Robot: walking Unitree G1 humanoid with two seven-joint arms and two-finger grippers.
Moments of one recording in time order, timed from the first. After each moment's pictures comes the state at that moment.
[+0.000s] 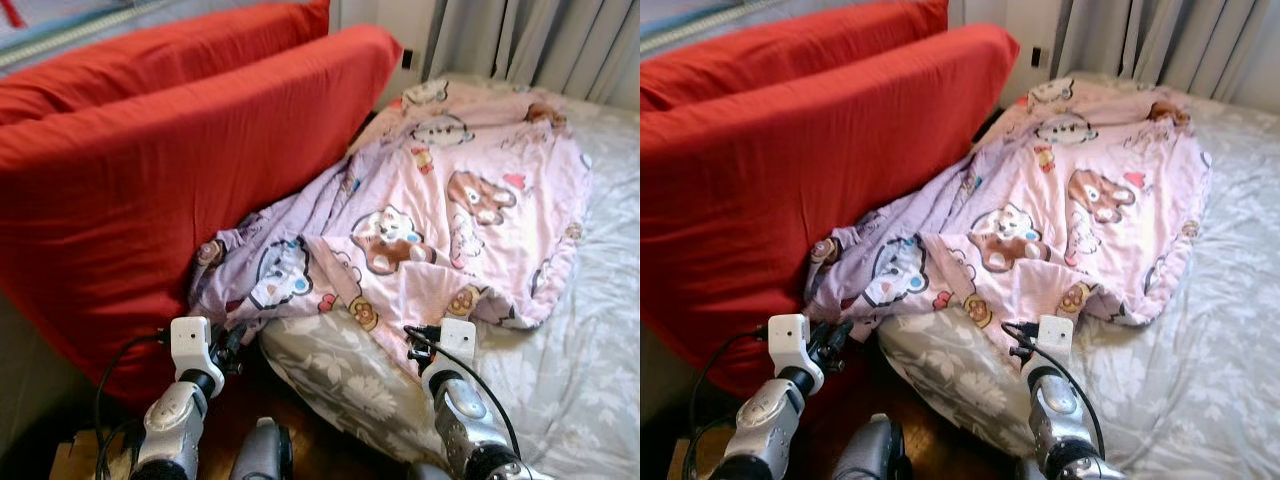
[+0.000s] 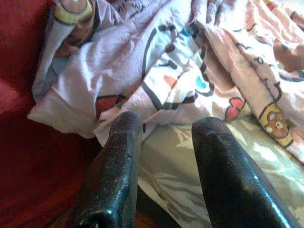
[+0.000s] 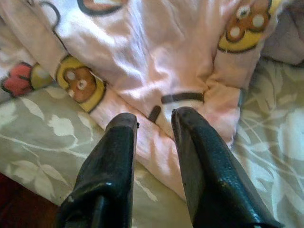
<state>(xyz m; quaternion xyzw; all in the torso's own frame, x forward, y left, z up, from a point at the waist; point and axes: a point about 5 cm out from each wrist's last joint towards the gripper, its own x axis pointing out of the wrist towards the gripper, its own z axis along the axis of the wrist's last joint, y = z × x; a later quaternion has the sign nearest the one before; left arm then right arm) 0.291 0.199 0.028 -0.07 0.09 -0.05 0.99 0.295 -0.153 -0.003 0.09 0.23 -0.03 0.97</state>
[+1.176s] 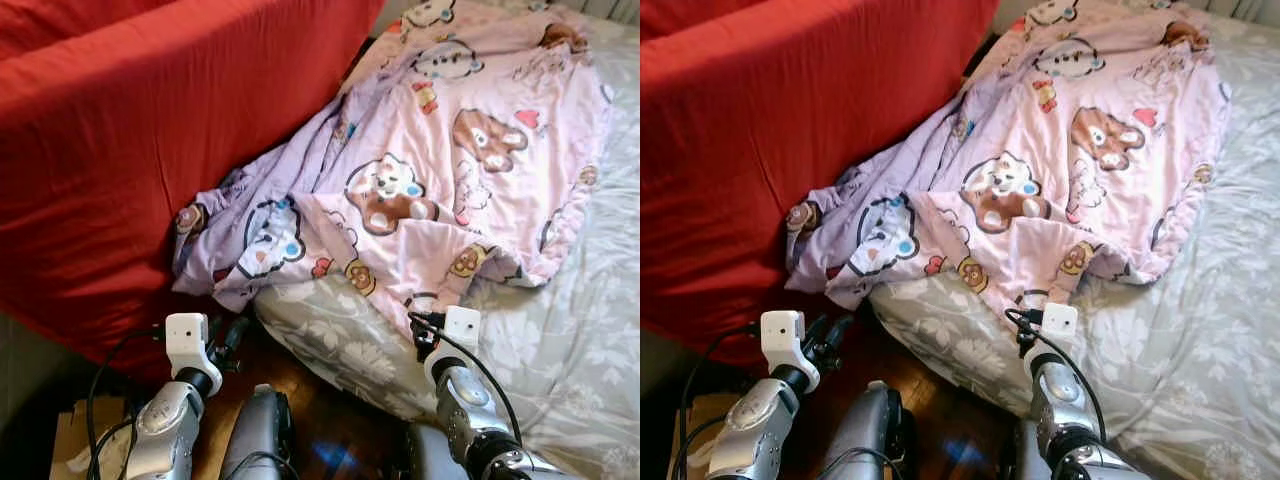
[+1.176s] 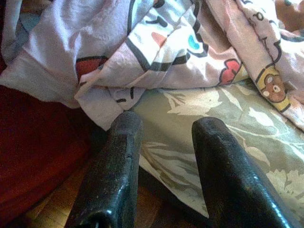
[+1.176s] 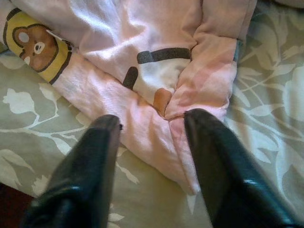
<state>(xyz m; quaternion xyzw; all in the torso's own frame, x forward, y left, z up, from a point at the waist) 0.280 0.195 0.052 -0.08 0.07 -0.07 0.99 0.309 -0.156 0.011 0.10 0.20 -0.04 0.97</state>
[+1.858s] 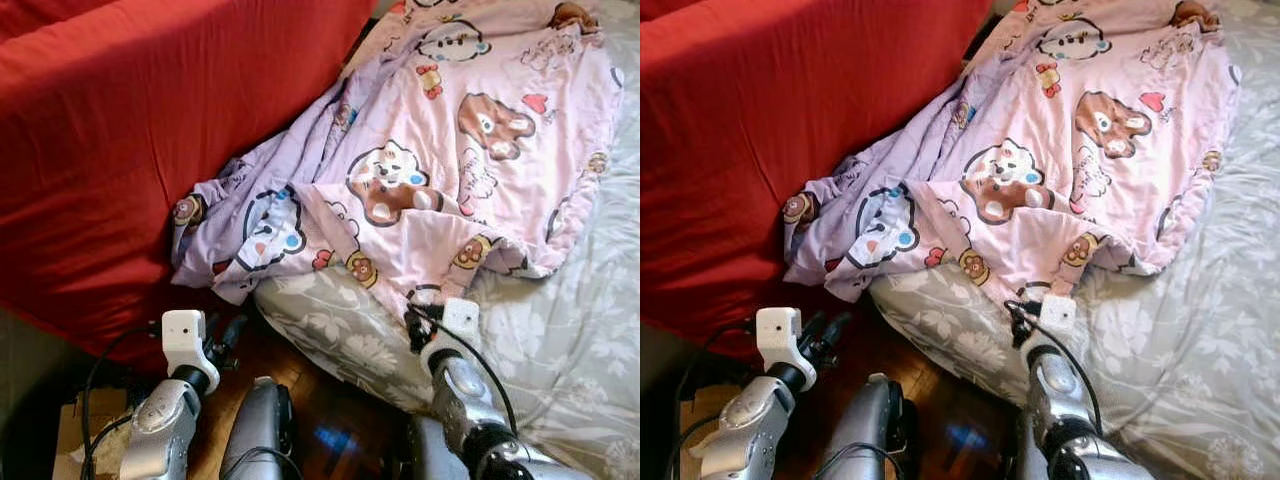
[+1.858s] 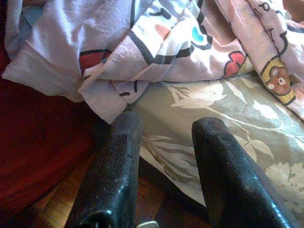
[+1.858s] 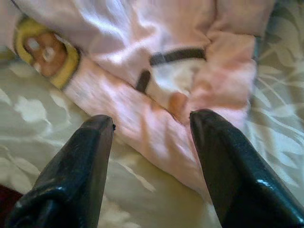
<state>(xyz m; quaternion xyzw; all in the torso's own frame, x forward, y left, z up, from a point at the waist) 0.278 0.196 0.062 -0.07 0.06 -0.07 0.99 0.322 -0.148 0.025 0.13 0.18 -0.03 0.98</state>
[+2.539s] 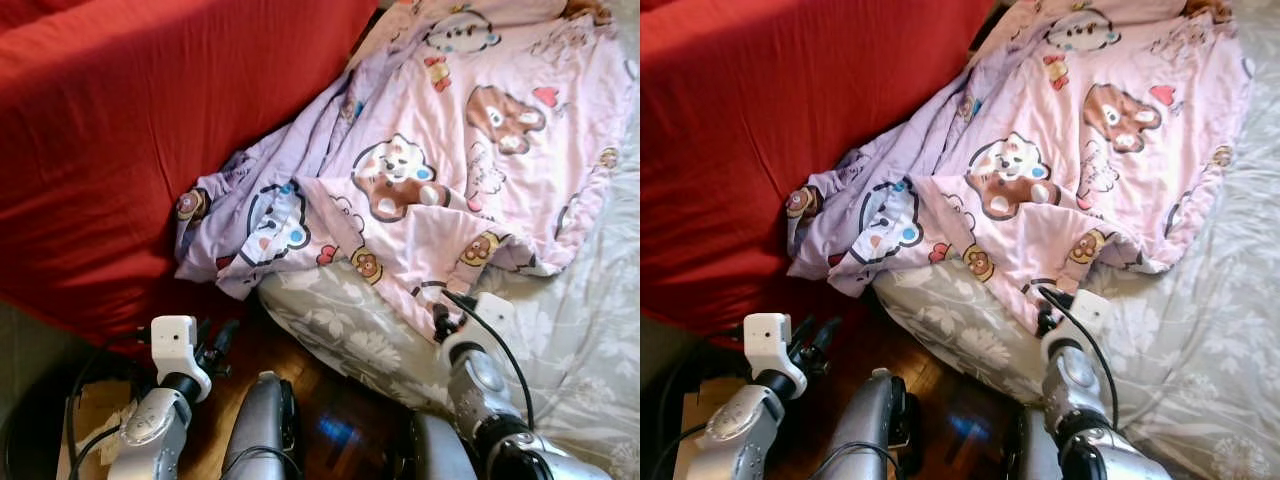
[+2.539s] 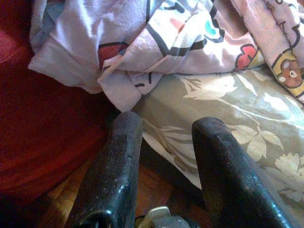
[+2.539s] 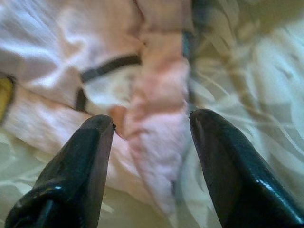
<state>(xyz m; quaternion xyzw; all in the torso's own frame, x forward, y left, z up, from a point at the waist) 0.263 0.203 0.070 -0.06 0.06 -0.06 0.99 0.320 -0.181 0.025 0.18 0.17 -0.12 0.96</state>
